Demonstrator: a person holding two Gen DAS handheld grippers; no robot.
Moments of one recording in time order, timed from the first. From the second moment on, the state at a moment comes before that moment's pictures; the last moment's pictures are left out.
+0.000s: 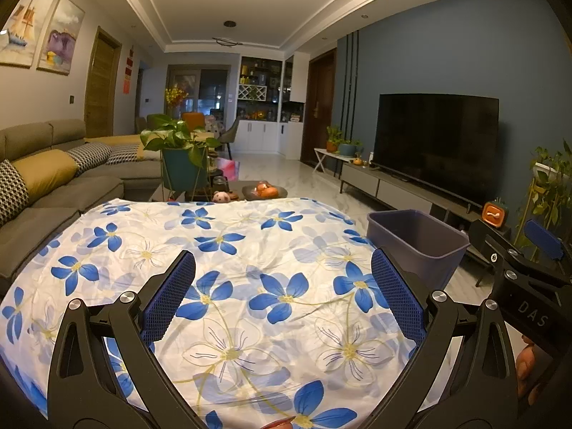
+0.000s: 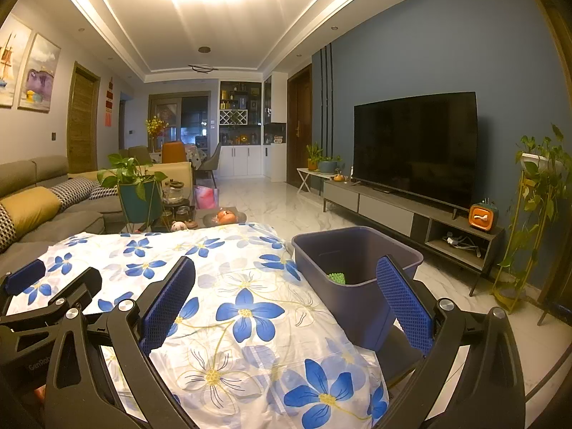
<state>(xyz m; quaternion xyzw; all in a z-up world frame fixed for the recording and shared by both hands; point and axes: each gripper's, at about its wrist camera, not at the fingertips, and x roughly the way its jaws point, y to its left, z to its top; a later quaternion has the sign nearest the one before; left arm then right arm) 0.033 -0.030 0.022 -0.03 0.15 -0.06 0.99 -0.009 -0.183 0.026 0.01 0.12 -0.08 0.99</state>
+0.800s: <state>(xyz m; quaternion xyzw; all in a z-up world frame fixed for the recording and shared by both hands) 0.032 -0.030 0.023 -0.03 0.15 -0.06 0.99 -0.010 -0.182 0.025 0.01 0.12 -0.08 0.99</state>
